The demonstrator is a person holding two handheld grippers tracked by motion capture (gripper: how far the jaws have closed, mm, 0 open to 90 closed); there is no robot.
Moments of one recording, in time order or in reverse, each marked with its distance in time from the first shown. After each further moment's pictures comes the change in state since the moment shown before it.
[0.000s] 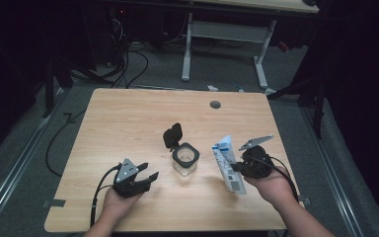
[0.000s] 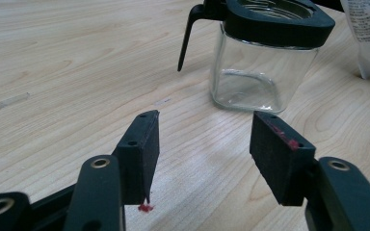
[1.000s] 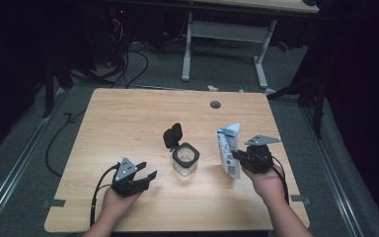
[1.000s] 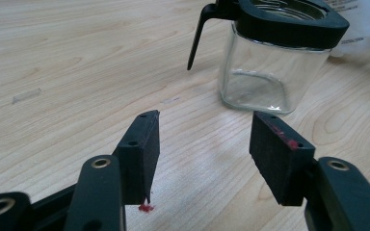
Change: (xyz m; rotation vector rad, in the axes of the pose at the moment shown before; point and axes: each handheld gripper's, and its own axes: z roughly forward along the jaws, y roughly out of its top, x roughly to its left) left arm 0.003 0.000 -0.001 0.006 0.022 -0.015; right arm -0.020 -0.008 0.020 -0.267 -0.107 0.082
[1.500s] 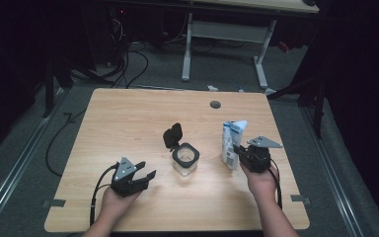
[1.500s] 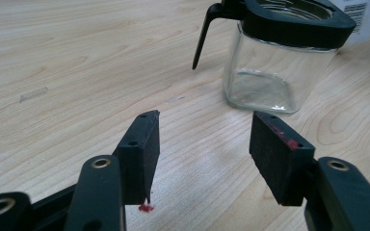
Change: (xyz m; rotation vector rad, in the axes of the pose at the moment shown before) left arm 0.002 0.000 -0.001 0.003 0.013 -0.003; right arm -0.009 -0.015 0.021 -0.152 -0.100 0.087
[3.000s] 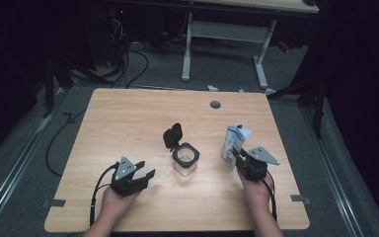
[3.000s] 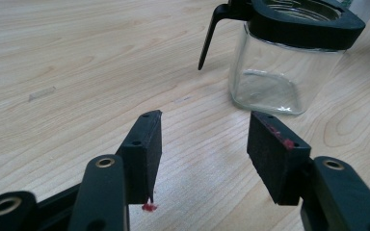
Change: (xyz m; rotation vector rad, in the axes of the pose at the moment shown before) left arm 0.000 0.001 0.000 0.008 0.022 -0.002; right arm 0.011 -0.035 0.010 -0.168 -0.122 0.019
